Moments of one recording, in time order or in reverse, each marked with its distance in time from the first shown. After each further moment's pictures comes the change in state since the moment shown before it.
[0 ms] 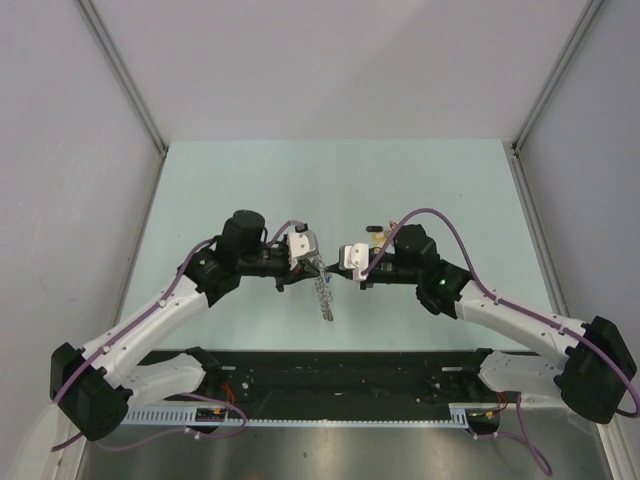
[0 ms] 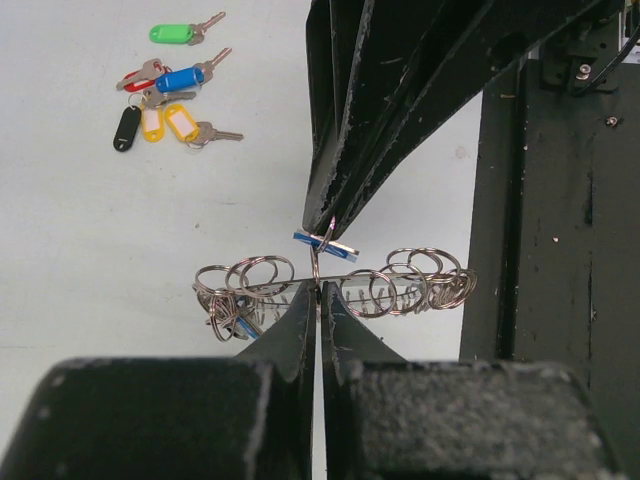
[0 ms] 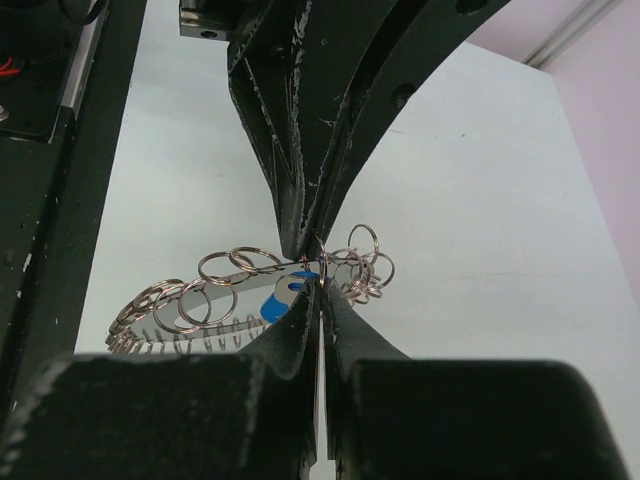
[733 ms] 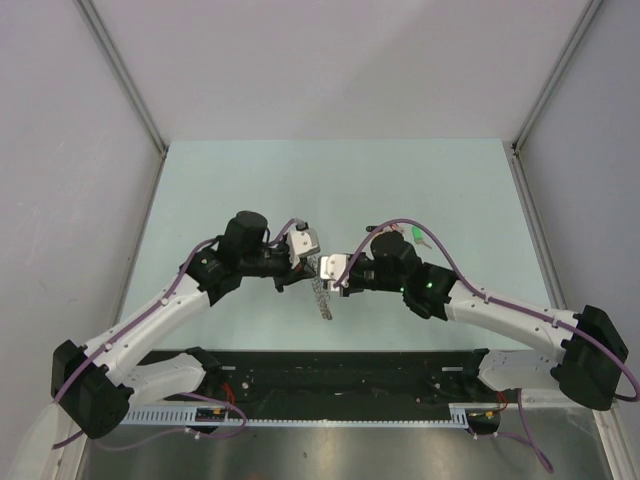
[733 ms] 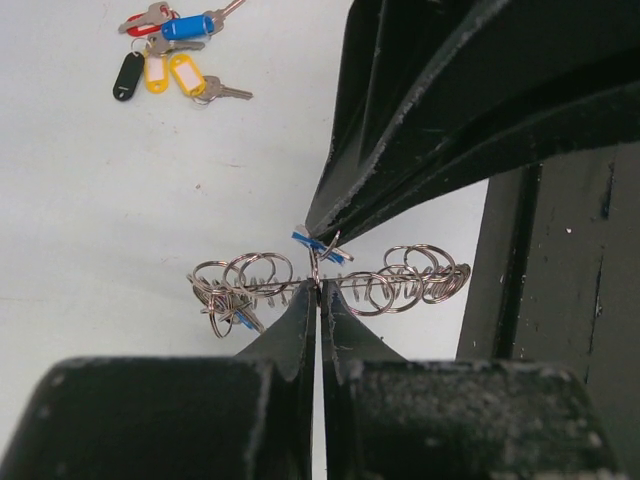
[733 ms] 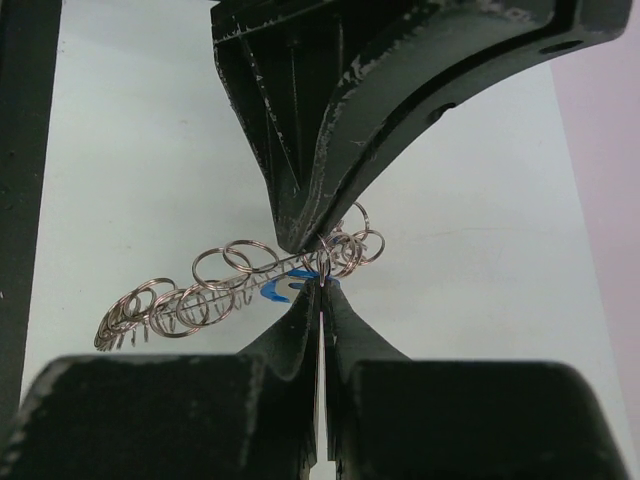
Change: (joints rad) left arm 0.000 0.013 0.000 -0.044 -0.072 -0.034; right arm 0.131 0.060 0.081 -0.142 0.272 -0.097
